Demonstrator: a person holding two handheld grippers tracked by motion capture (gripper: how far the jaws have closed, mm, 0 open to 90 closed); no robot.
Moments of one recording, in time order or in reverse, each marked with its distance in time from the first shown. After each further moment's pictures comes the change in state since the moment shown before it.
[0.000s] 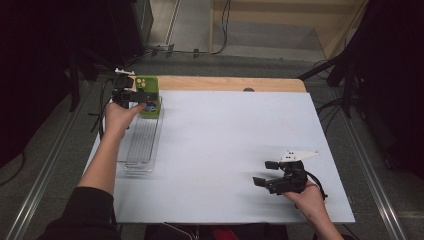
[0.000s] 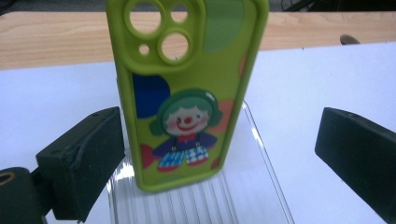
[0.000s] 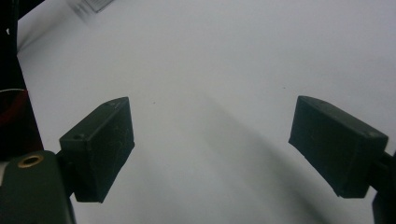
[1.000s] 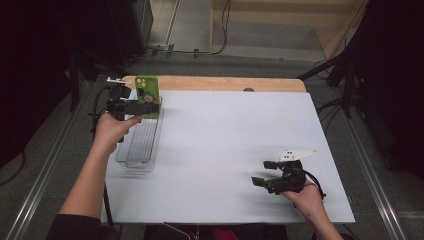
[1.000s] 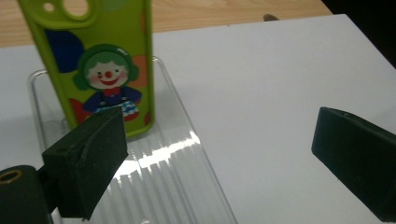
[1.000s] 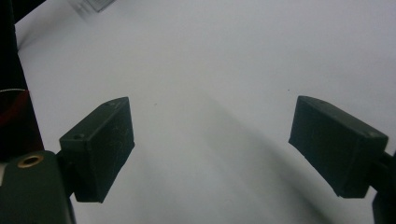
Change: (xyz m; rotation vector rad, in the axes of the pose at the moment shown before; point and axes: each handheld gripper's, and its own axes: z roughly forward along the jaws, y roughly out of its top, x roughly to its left) left arm -0.026 -0.024 -0.046 0.009 -0.201 0.072; right arm 0.000 0.002 0.003 0.008 0.009 -0.001
